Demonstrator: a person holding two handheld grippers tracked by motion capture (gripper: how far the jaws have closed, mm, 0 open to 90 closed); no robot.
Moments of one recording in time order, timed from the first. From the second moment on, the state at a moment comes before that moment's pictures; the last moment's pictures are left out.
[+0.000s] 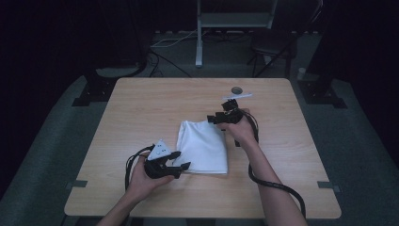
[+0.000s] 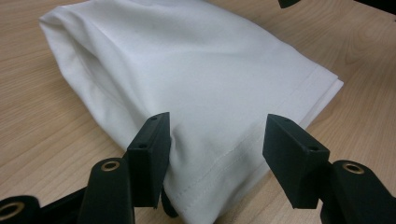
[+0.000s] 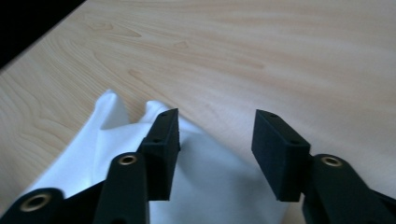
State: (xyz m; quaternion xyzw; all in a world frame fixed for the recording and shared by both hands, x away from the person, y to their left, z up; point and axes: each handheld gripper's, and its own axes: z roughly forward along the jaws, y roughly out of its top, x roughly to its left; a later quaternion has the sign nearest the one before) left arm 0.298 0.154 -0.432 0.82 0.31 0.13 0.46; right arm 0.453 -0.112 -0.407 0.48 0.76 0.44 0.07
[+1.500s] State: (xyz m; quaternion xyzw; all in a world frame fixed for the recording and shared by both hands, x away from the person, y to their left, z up) left arm 0.305 0.150 -0.432 0.82 0.32 0.11 0.46; right arm 0.441 -0.132 -0.398 0.48 0.73 0.45 0.17
